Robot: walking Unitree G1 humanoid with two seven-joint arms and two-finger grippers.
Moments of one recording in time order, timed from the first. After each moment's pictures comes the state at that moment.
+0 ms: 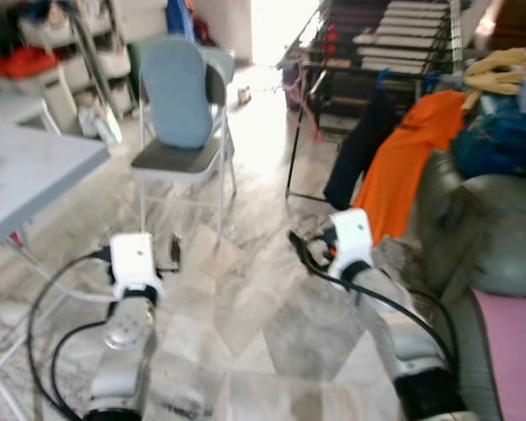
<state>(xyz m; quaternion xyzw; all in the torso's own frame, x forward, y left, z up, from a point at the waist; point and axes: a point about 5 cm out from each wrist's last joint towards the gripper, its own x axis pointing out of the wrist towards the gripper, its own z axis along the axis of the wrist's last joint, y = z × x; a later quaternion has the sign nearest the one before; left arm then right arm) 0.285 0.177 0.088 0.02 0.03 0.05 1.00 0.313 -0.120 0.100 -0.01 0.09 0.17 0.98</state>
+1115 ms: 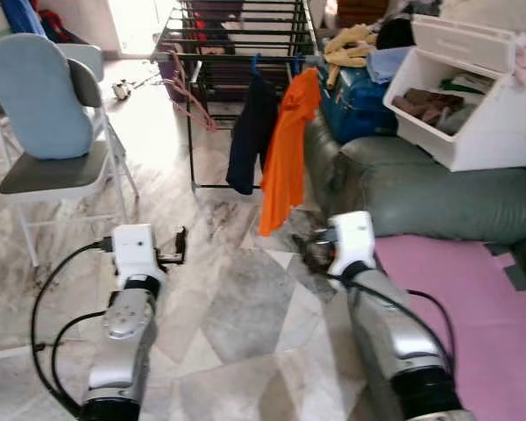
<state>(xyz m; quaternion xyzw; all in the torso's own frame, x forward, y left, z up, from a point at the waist) 0.289 0.178 0.092 0.00 0.04 0.03 1.00 0.313 -0.110 0.096 0.00 0.11 0.18 0.98</state>
